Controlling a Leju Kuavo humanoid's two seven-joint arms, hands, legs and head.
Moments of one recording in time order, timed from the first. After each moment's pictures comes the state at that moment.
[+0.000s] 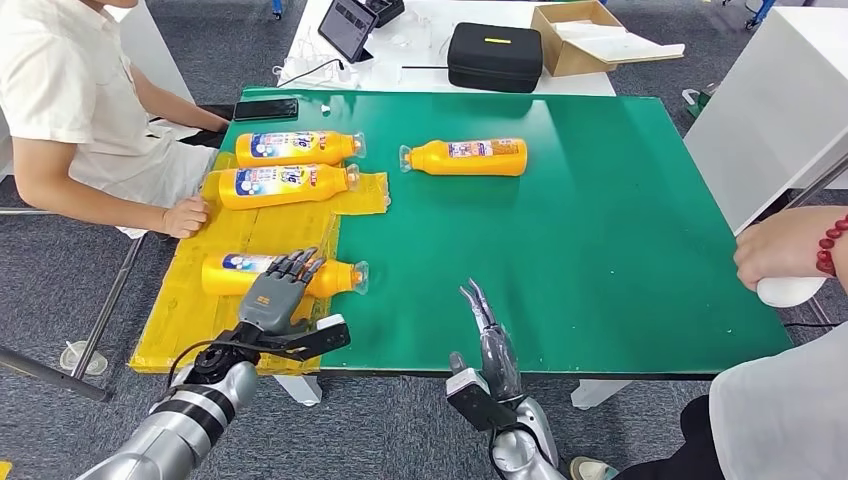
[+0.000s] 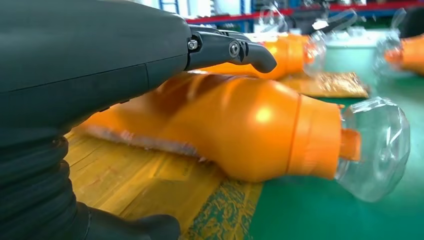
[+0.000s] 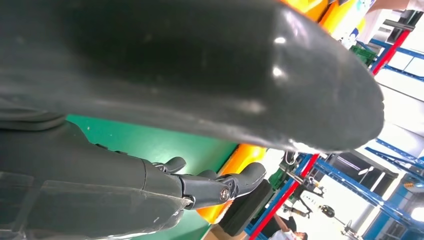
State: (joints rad) left arm -0.50 0.00 -0.49 -0.50 -1.09 0.20 -0.43; right arm -0.09 0.13 0.34 -1.01 0.42 -0.47 -0.70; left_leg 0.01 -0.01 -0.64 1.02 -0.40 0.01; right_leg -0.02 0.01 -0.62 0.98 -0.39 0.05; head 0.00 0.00
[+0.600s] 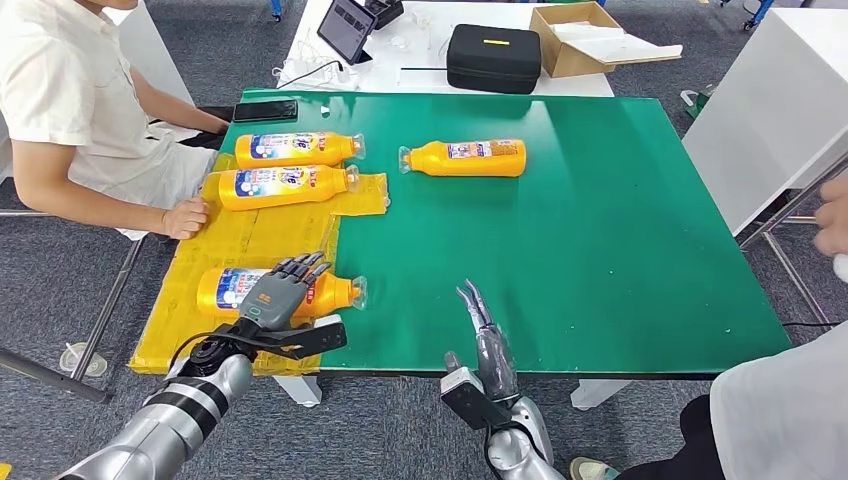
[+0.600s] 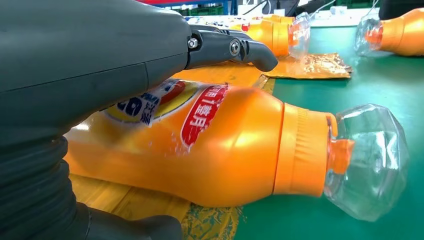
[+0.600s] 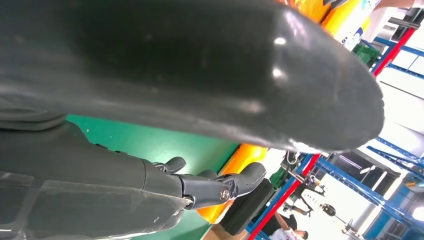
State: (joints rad) left arm -0.52 0.04 -0.55 -0.51 -1.01 0.13 -0.48; right arm -0.12 0.12 0.40 -0.96 0.38 -0.52 -0.70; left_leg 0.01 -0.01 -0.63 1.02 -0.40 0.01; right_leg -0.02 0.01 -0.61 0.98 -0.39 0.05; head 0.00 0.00
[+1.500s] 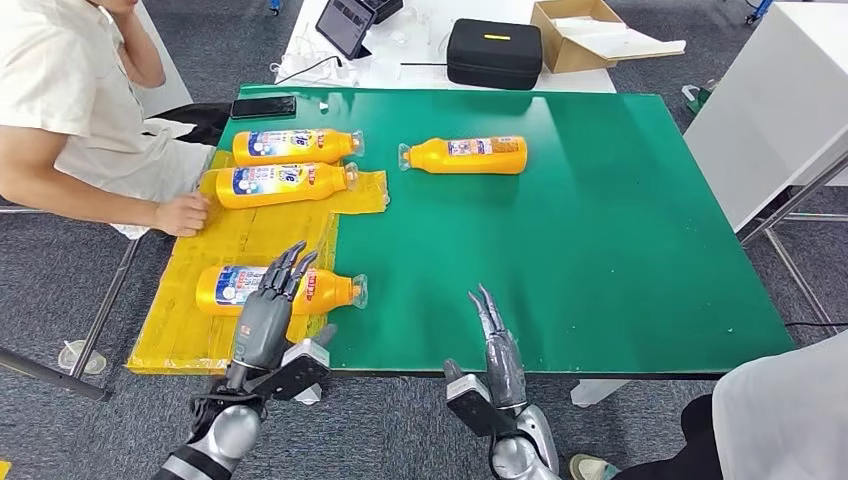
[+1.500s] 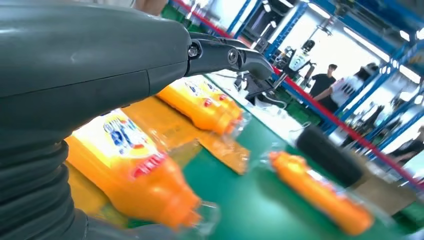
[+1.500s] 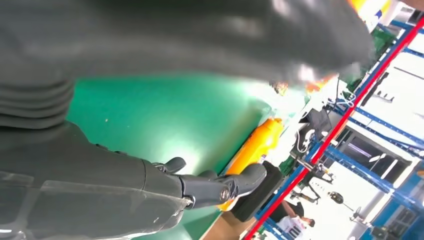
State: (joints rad) left arm -0.17 0.00 -0.51 -1.11 -0.58 0.36 -0.60; right arm -0.08 0.10 0.40 -0.98 0.37 -0.59 -0.70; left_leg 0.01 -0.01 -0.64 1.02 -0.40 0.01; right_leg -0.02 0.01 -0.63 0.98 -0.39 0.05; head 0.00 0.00
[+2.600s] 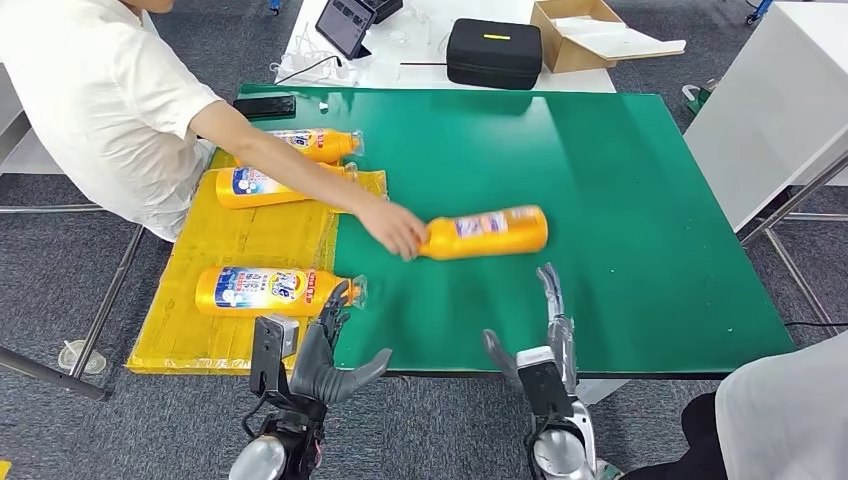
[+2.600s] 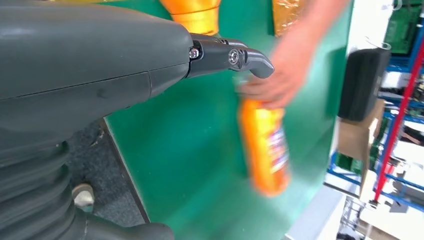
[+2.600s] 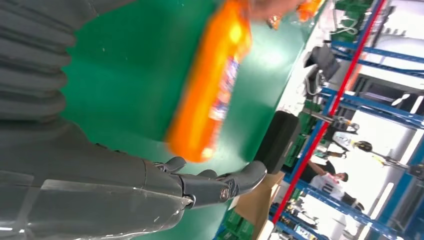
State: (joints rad) left arm -0.02 -0.16 -0.56 -1.26 0.18 0.13 -0.40; right arm 0.04 0.13 0.17 -1.35 0.36 -0.43 -0.54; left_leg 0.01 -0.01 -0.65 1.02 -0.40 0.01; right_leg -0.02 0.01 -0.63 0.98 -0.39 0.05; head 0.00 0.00
